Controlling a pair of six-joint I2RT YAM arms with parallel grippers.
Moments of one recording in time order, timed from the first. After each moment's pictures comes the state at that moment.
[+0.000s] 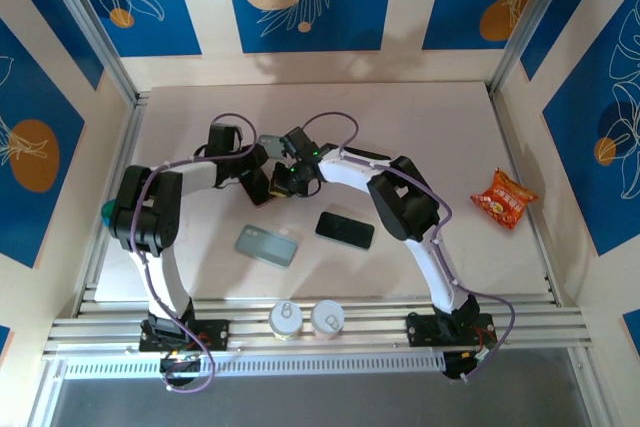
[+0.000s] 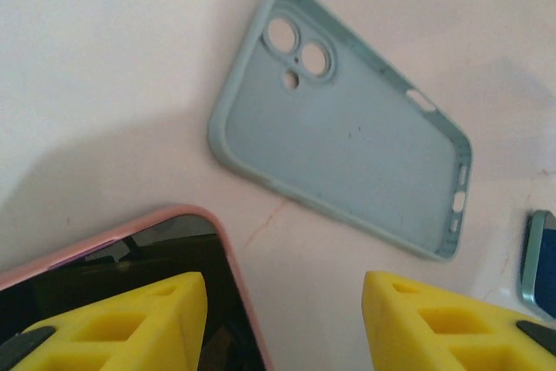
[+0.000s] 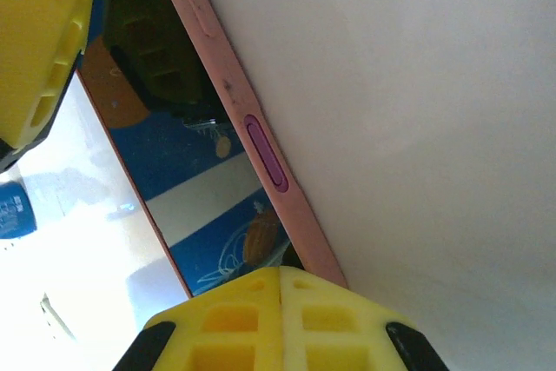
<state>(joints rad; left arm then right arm) -0.20 1.92 1.10 0.03 0.27 -0.66 0.72 2.31 1.74 -0.43 -0.43 0.90</state>
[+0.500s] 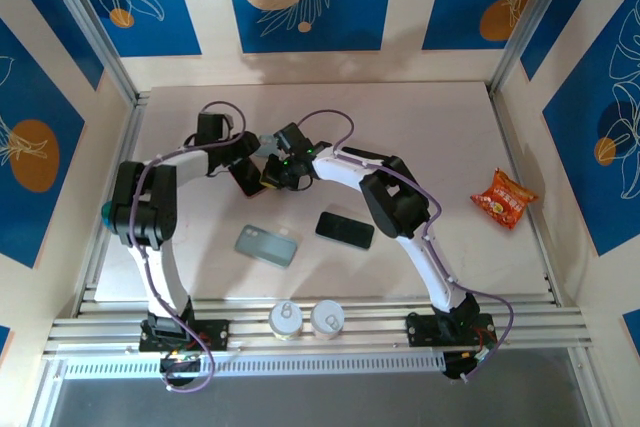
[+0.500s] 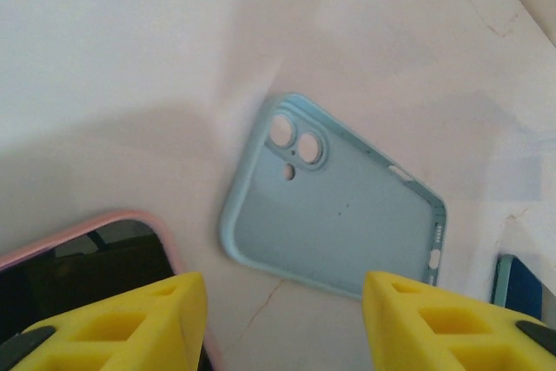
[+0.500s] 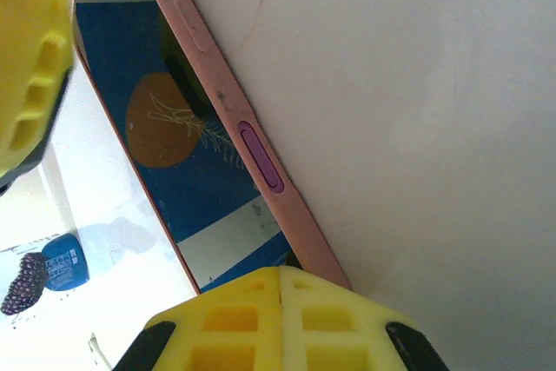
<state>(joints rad) -0.12 1.93 1.18 -0.02 0.34 -0.65 0.72 2.41 1.86 -0.36 -0.43 1.00</state>
